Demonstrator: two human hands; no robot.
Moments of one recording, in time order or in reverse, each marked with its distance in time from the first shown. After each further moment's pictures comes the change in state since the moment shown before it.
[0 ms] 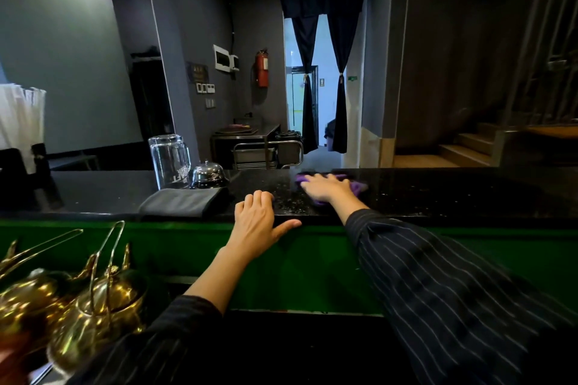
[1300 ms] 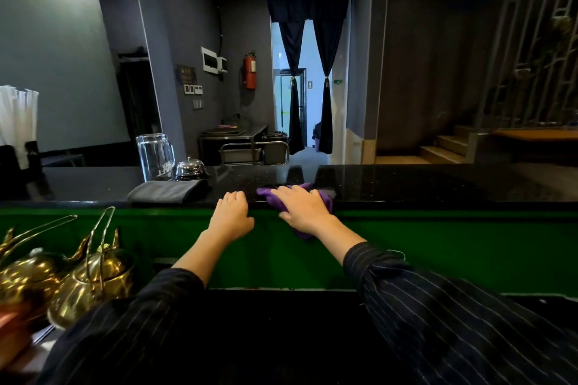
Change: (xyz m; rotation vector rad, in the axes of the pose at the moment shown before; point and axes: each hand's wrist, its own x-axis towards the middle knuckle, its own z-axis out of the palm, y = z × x) left_hand -0.022 0.035 -0.040 -0.131 -0.288 -0.181; right_hand -0.125 0.026 0.021 -0.077 0.243 -0.368
